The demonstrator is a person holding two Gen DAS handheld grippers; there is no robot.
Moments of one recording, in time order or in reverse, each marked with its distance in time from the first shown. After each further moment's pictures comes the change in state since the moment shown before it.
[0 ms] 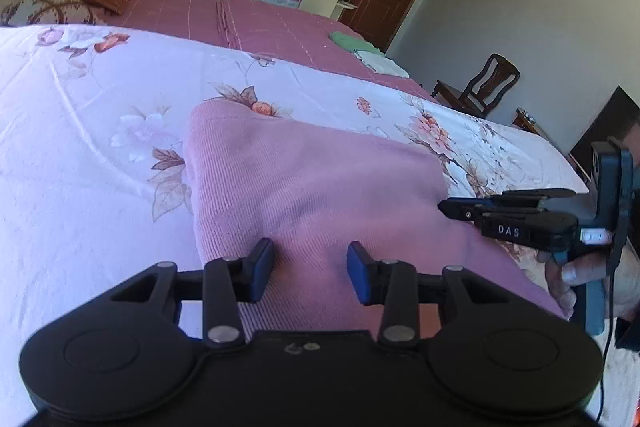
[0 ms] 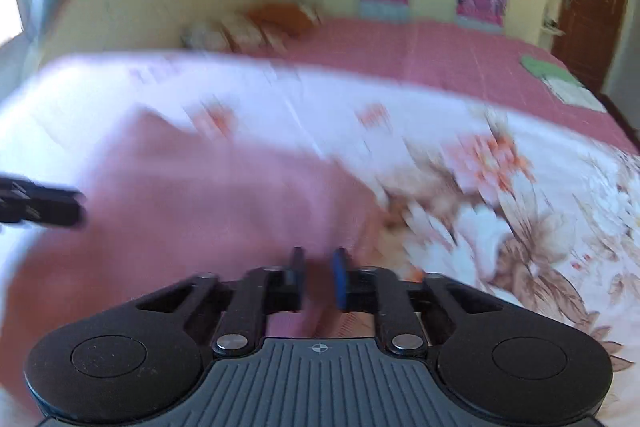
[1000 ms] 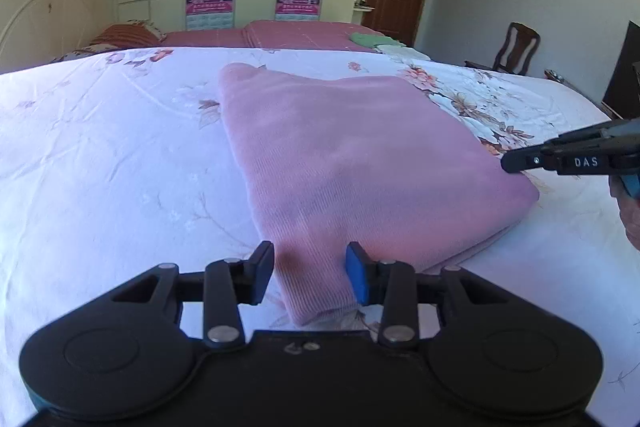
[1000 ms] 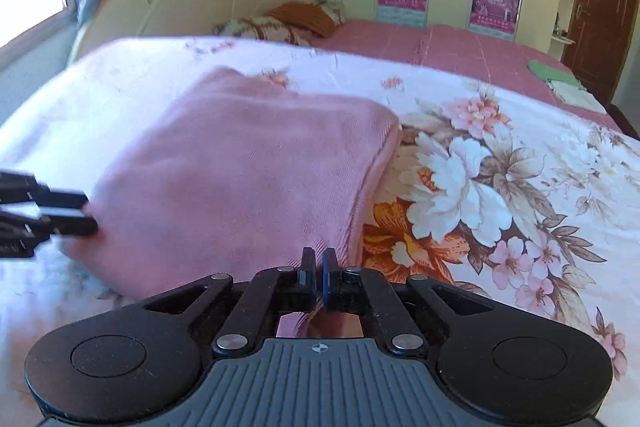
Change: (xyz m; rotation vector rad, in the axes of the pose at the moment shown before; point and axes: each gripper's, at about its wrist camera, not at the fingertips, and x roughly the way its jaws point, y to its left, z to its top) left arm -0.105 -0.063 -0.112 0.121 -0.037 0.210; right arm -0.117 0.020 -0.088 -0.016 -0.071 0.121
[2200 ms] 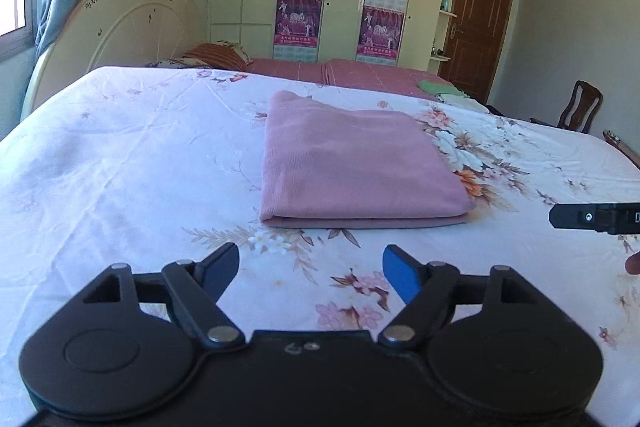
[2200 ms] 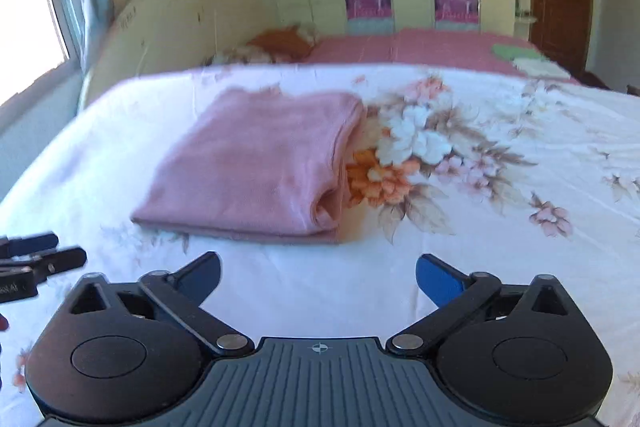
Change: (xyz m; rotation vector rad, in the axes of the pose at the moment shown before) left arm -0.150 -0.115 -0.064 -0.150 -0.142 0.231; right arm -0.135 0.015 -0.081 0.158 -0.104 -0.021
